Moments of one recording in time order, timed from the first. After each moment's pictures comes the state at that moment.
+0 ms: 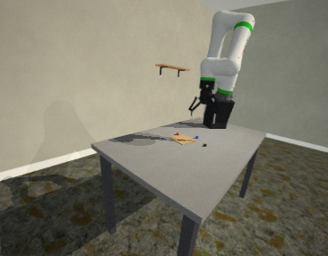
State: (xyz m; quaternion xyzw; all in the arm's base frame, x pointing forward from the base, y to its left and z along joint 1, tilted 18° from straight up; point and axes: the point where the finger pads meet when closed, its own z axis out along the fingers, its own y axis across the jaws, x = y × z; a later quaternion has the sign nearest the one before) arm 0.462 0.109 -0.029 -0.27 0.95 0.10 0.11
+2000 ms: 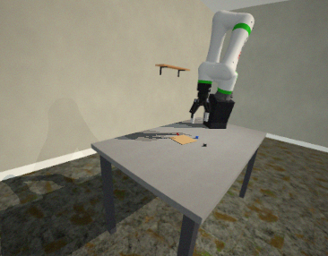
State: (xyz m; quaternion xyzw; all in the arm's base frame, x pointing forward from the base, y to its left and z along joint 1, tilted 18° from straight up) arm 0.428 0.066 -0.065 -0.64 0.76 0.03 0.14
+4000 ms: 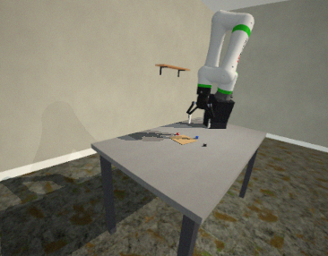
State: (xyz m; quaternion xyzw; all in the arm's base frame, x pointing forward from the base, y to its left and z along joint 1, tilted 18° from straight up) arm 0.432 0.071 -0.089 -0.98 -0.12 -0.10 0.10
